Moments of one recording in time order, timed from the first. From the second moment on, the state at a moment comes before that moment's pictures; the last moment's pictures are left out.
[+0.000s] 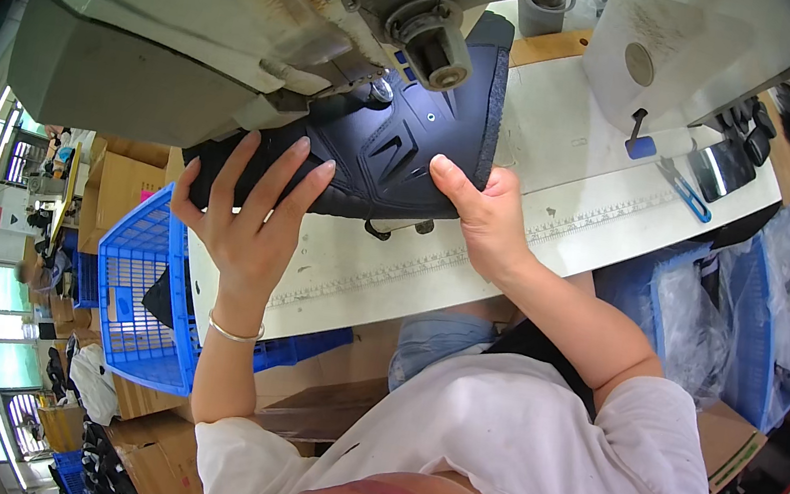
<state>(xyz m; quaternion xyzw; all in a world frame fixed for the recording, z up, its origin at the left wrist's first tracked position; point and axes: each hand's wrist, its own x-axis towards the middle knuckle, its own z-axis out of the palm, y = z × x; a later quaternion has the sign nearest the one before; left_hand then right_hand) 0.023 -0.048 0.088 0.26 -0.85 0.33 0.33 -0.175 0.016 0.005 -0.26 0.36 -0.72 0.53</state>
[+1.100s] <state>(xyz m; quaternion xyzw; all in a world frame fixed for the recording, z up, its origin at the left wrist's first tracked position) 0.011 -0.038 0.094 0.31 -0.84 0.31 0.32 -0.178 0.002 0.025 -0.26 0.36 -0.74 0.50</state>
